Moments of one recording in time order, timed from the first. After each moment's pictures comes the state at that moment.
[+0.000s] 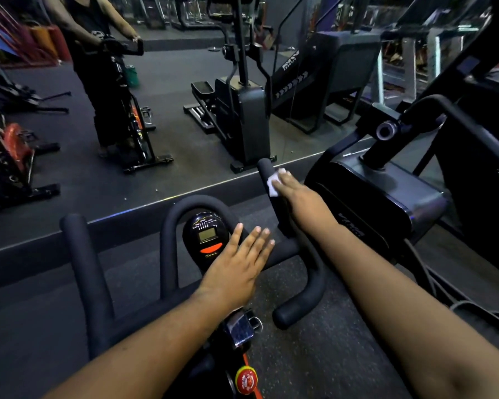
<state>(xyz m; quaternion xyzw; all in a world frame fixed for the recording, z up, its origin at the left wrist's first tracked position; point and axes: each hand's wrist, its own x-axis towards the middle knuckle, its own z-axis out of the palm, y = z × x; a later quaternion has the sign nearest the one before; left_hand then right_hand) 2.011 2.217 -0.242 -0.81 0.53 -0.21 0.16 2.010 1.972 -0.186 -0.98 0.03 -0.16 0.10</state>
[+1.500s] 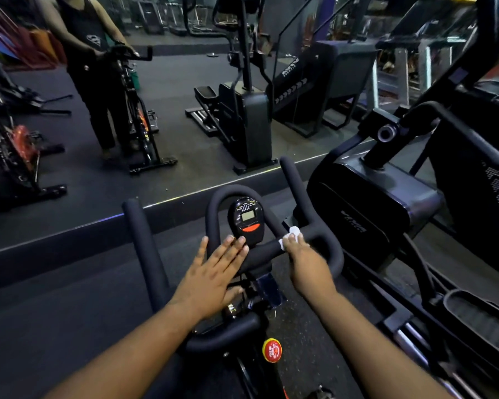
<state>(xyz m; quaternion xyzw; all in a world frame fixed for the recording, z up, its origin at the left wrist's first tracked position) 2.025 2.366 -0.270 -0.85 0.51 -0.14 0.06 1.908 2.132 -0.247 -0.96 0.19 -0.11 0.15</state>
